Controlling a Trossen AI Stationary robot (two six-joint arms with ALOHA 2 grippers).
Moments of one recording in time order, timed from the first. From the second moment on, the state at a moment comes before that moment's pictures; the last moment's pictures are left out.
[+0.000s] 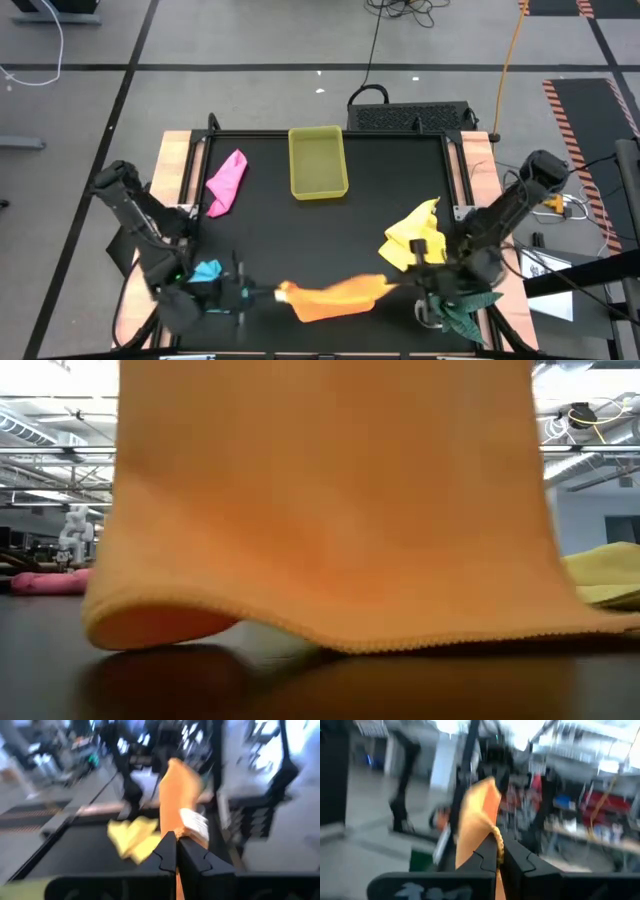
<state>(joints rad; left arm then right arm) -0.91 1.43 1.24 -0.06 -0.94 -0.08 0.90 1.24 0.60 0.92 0.73 -0.39</state>
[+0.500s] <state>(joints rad) -0.83 1.43 1.24 -0.30 -1.23 -0.21 0.81 1.21 0.60 0.91 1.09 -0.50</state>
